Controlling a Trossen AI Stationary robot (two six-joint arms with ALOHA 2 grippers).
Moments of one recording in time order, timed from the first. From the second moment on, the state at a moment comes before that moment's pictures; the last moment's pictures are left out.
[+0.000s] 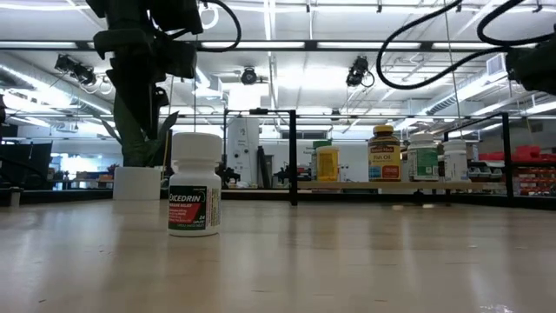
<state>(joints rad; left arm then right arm) 0.12 1.30 0.93 -0.87 0.07 -0.13 0.62 1.26 0.81 -1.13 -0.06 2.07</state>
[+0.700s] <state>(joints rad) 0.09 1.30 0.93 -0.87 0.07 -0.17 0.62 1.26 0.71 -0.97 -0.04 2.07</state>
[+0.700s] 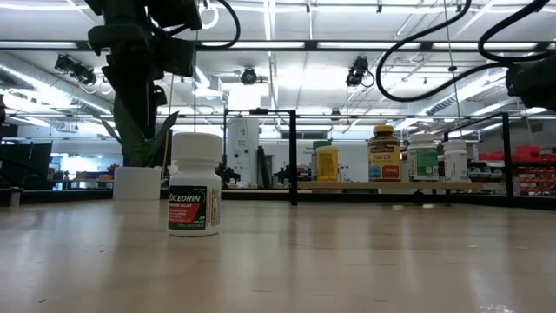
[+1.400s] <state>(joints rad) 0.09 1.30 0.93 -0.86 0.07 -0.17 0.44 1.26 0.77 -0.96 -0.02 1.89</state>
